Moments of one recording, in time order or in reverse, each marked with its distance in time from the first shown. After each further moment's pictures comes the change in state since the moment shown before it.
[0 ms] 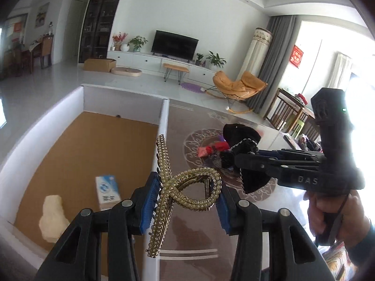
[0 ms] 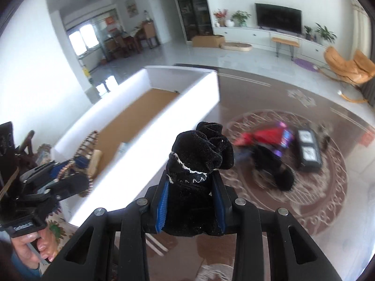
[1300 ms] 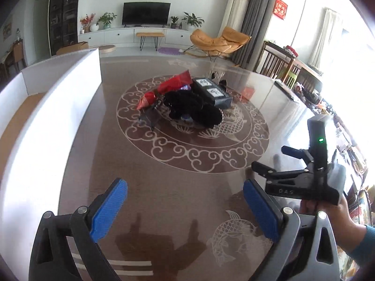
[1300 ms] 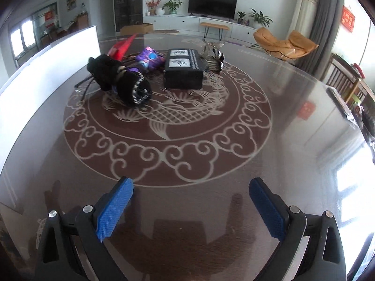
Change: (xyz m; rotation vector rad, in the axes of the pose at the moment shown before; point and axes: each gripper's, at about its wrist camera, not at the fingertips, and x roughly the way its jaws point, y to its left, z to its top) left arm 0.158 -0.149 -0.070 0.177 0.248 -0.051; right arm 0.017 -0.194 -0.159 0.172 0.069 -0.491
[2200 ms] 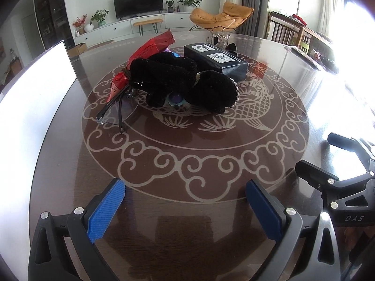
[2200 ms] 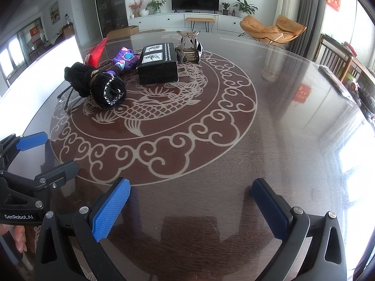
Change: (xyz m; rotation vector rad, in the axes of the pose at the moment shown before) left arm 0.080 -0.035 -0.002 0.123 0.083 0.122; right arm 0.001 -0.025 -0.003 0.095 0.016 0.010
